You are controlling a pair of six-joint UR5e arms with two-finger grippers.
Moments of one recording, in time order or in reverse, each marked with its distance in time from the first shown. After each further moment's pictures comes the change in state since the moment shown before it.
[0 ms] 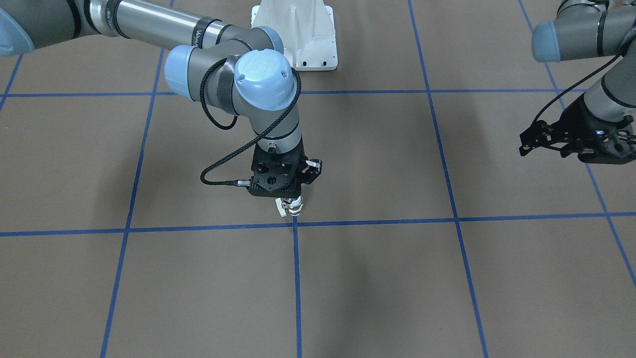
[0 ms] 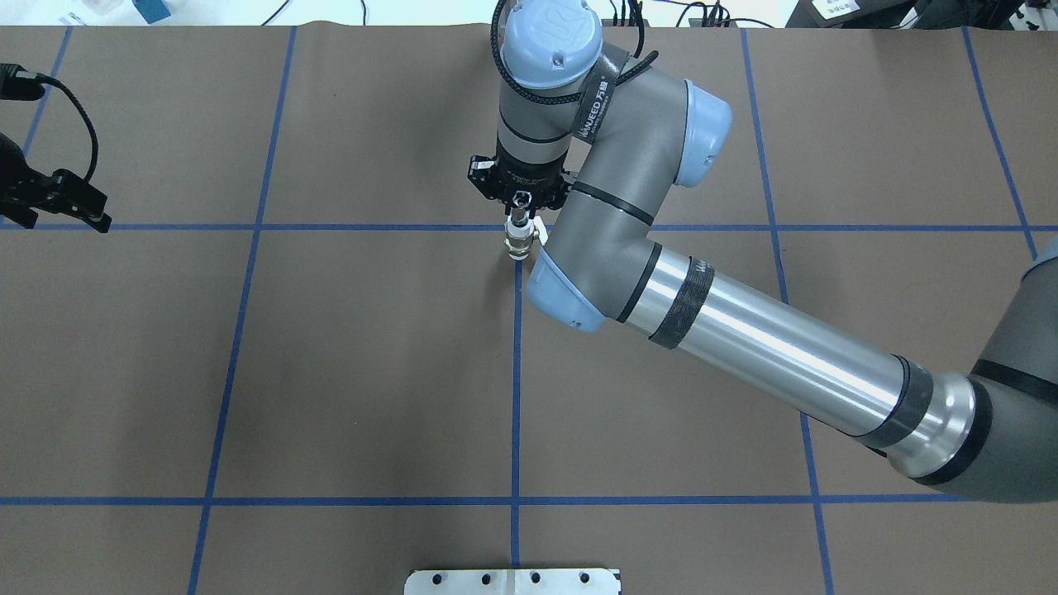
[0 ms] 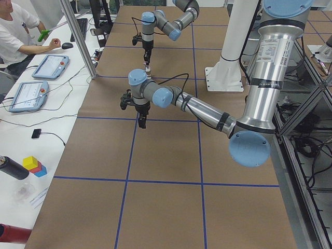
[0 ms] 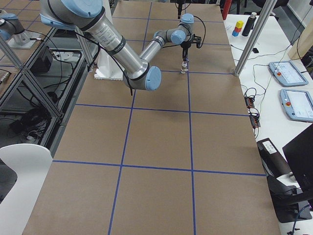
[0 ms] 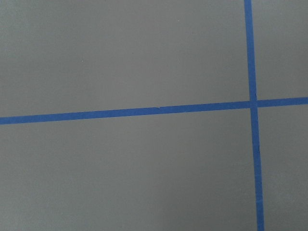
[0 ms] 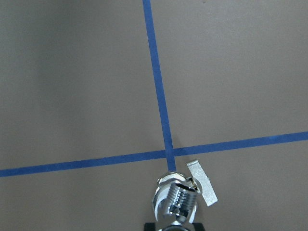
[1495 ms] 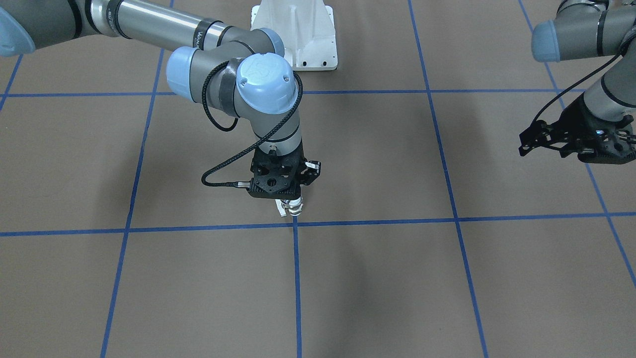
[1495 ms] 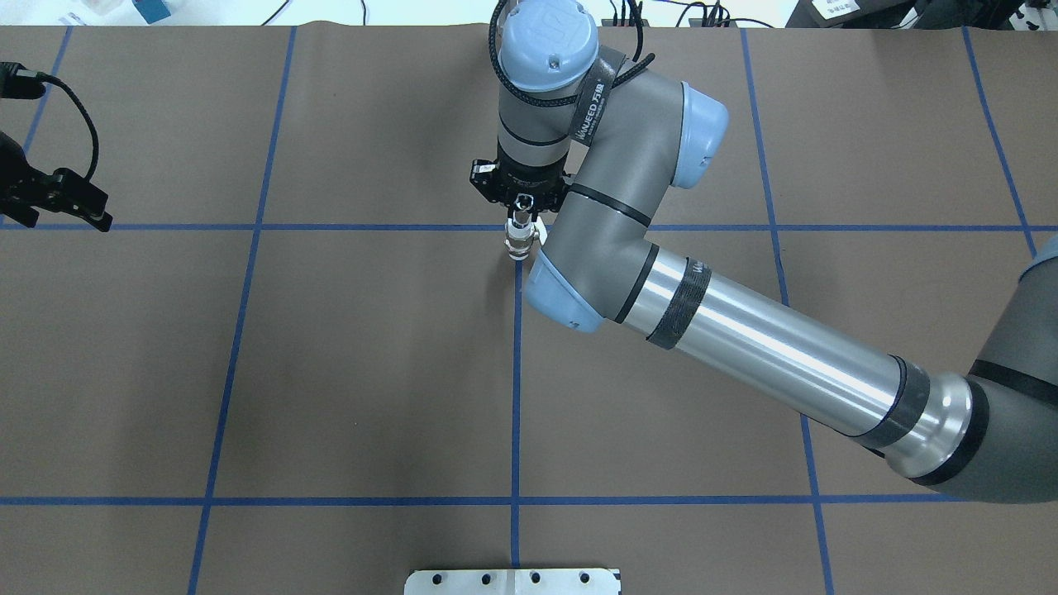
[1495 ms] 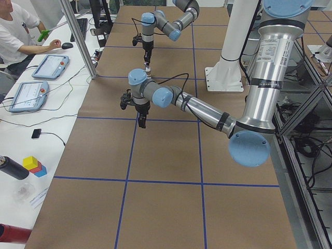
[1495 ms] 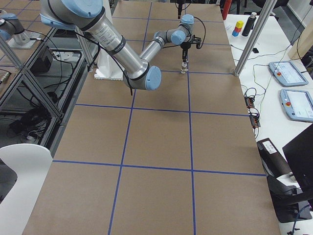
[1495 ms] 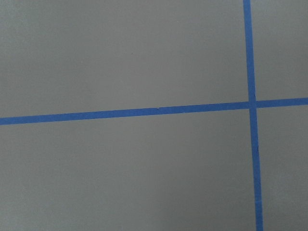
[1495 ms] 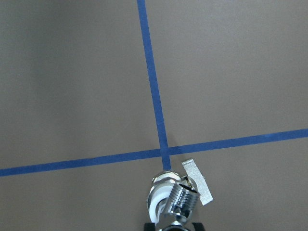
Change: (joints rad) left arm 0.000 -0.002 -0.002 0.000 0.000 -0.002; right arm -0.004 0.003 -0.013 -0.012 -0.001 -0.008
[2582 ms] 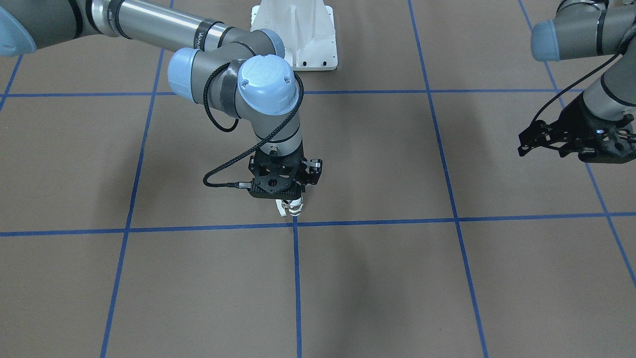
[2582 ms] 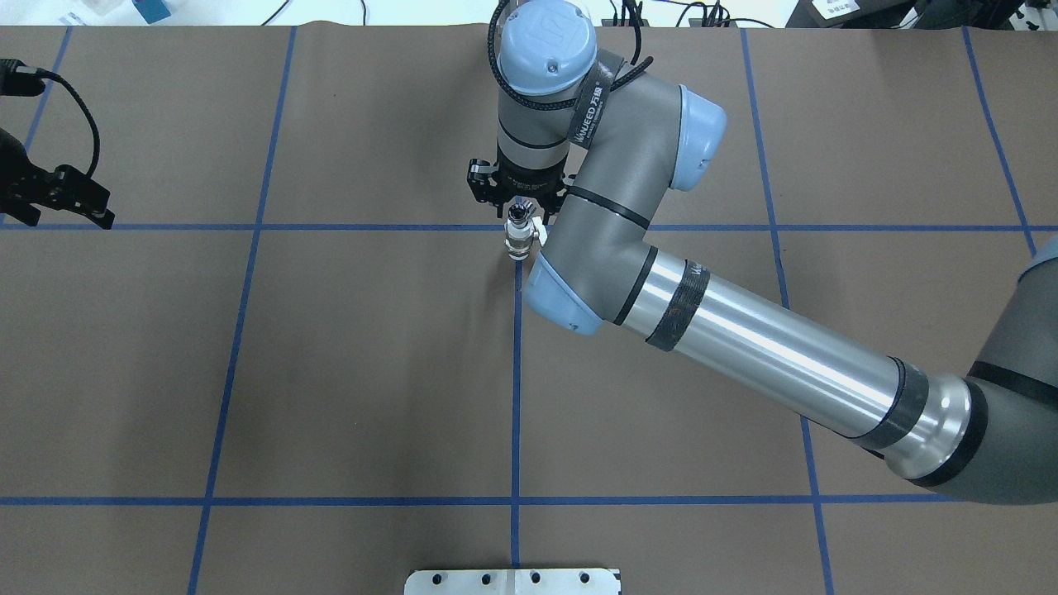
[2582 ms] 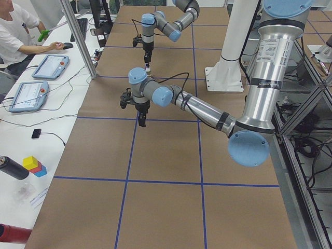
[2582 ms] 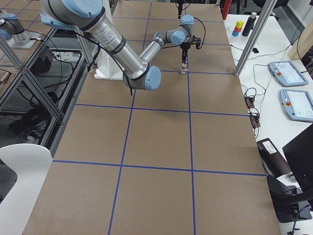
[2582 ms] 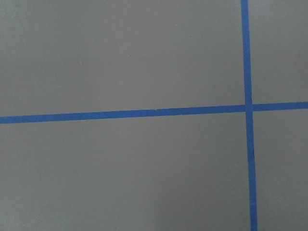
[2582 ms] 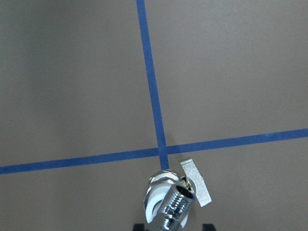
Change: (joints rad) left arm 0.000 -0.004 -0.004 0.000 -0.002 -0.023; right arm -0.003 -0.001 -0.003 0.000 0.000 -0.004
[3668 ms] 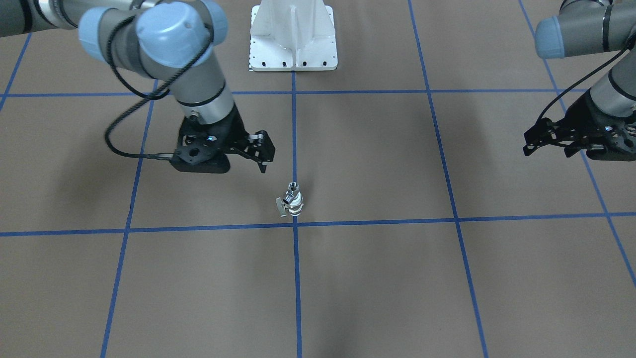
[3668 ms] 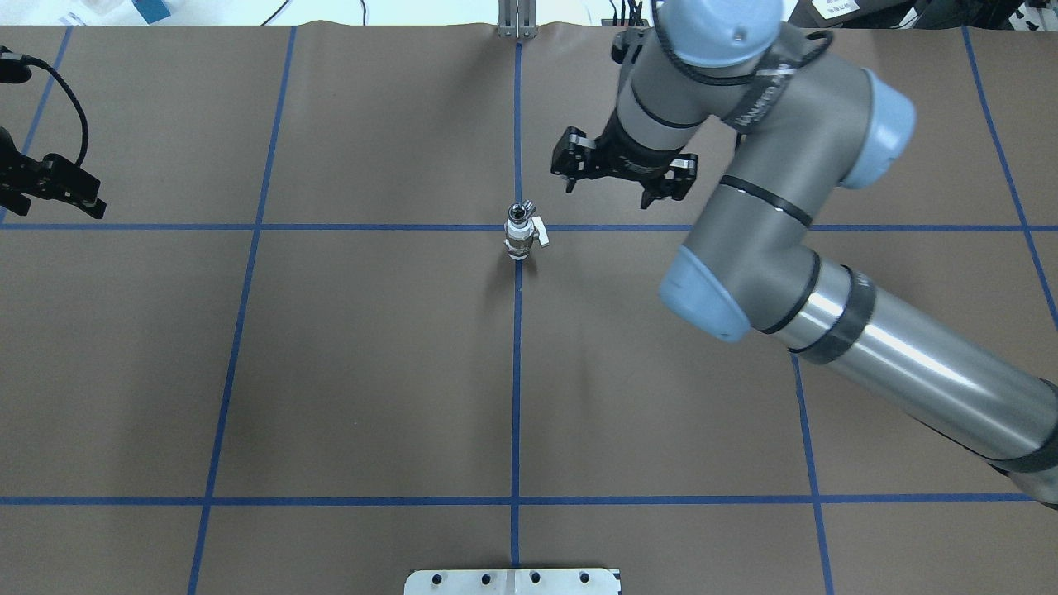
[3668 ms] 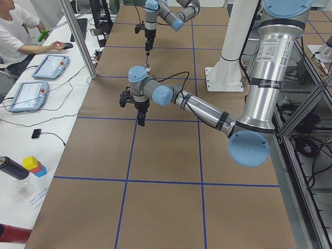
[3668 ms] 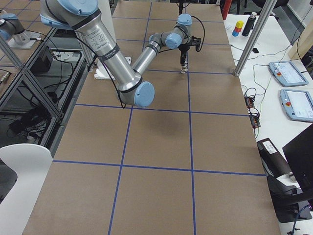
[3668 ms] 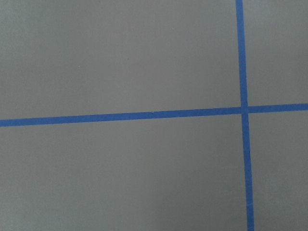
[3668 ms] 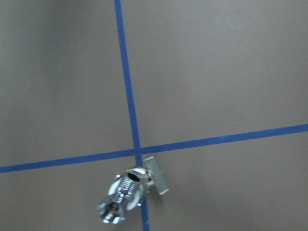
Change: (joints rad) left arm -0.028 0.000 -0.014 0.001 0.005 0.012; right arm 0.115 -0.285 0.399 -0.058 0.065 -0.026
